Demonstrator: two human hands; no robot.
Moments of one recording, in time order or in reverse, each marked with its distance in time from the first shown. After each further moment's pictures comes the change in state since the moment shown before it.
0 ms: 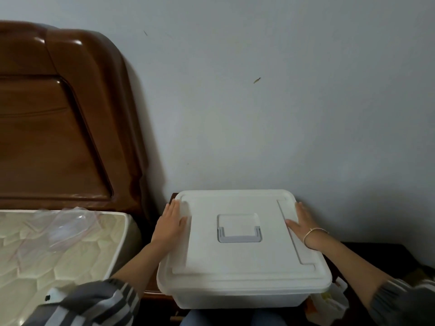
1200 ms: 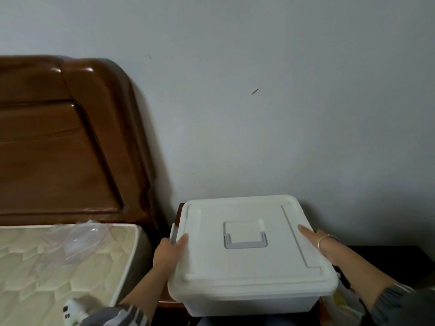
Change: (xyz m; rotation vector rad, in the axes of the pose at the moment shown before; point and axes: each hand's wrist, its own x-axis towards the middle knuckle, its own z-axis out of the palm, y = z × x) left_hand -0.036 -0.008 0.001 -0.403 0.055 -0.506; right_hand -0.010 0.012 -0.002 0.403 -0.093 0.507
